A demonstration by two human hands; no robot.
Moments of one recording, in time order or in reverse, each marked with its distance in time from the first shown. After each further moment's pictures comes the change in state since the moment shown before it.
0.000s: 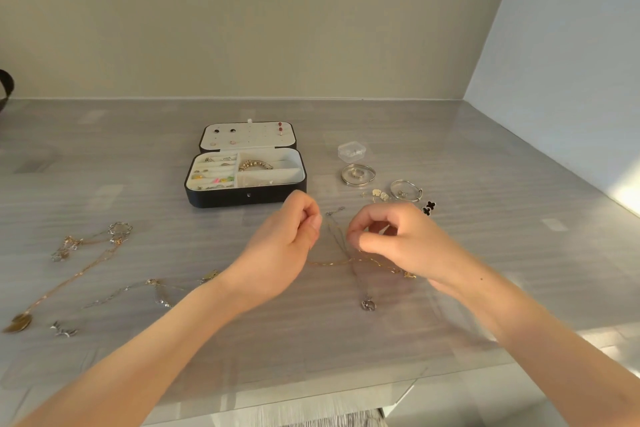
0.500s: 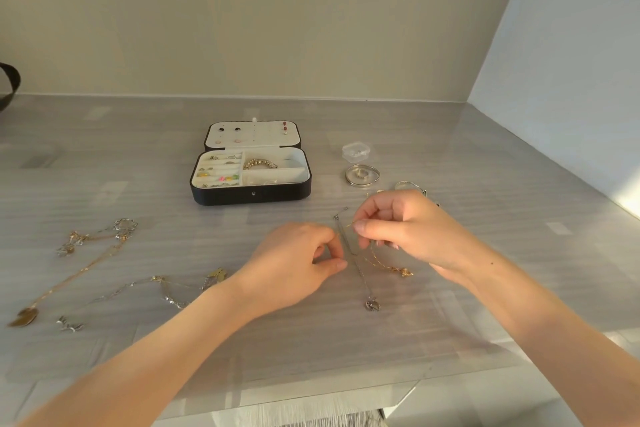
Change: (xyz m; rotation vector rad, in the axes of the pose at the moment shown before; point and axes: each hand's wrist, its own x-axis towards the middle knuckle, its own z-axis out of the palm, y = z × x) left_hand 0.000 -0.004 0.007 0.338 -0.152 0.057; right_hand 0.005 -0.012 -0.009 0.141 -0.091 0.024
